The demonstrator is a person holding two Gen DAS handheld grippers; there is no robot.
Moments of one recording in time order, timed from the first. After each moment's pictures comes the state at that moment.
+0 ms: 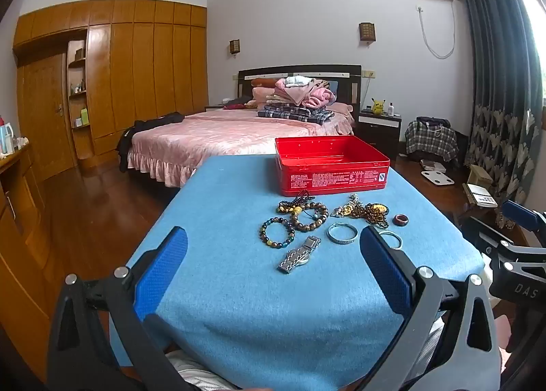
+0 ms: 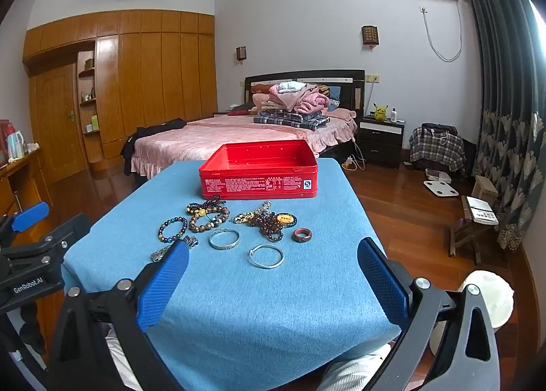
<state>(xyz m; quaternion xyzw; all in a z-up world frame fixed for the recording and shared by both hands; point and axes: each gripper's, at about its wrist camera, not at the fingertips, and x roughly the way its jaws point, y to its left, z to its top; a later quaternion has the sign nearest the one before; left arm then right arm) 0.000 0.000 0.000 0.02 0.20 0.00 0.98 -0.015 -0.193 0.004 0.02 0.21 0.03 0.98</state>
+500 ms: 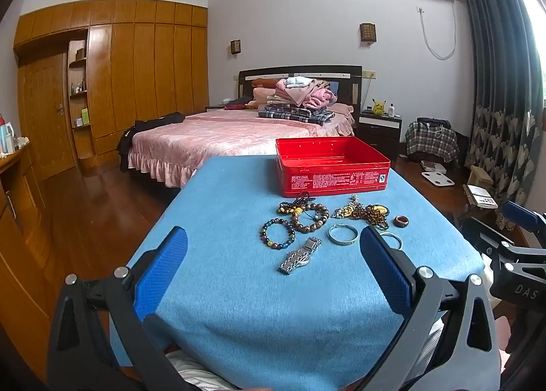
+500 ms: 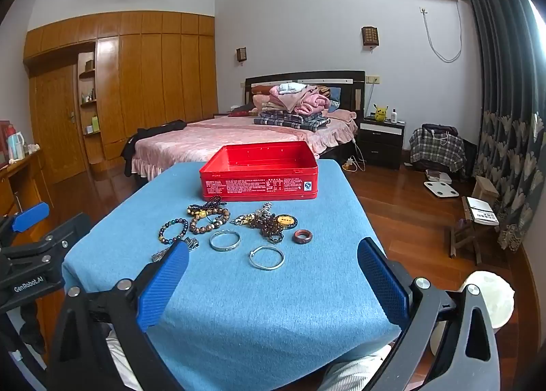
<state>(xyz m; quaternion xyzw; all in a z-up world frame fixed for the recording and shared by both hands) 0.000 -0.001 0.000 0.02 0.20 0.00 0.98 -0.015 -0.193 0.004 0.02 0.20 0.03 0.98</state>
